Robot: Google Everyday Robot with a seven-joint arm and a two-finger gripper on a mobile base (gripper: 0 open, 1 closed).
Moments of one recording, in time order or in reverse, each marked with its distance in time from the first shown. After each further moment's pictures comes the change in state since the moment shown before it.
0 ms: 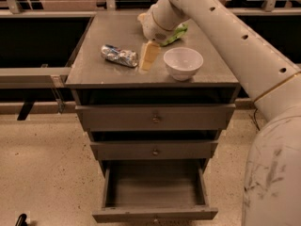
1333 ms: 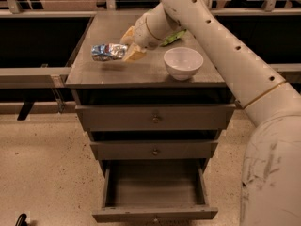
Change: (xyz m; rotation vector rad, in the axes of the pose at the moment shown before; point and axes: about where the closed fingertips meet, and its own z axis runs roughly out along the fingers) arm -0.026 0.006 0.028 0.007 -0.181 -0.097
